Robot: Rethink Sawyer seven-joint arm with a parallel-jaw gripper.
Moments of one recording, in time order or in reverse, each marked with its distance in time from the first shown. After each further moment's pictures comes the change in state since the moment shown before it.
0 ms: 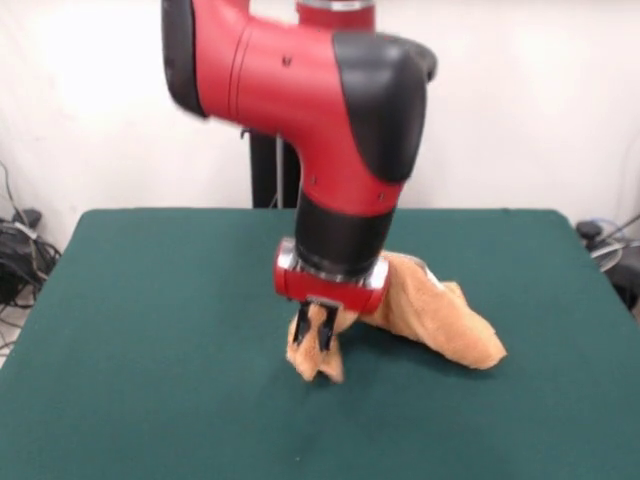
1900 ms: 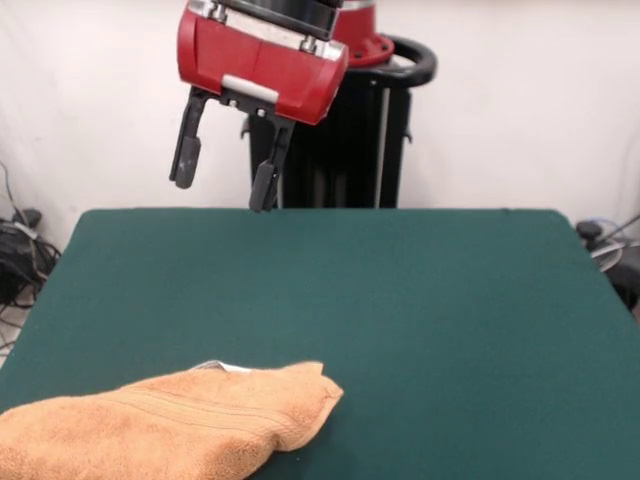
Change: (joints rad) arm -0.039 -0.340 0.001 -0.033 -0.160 0.062 0.000
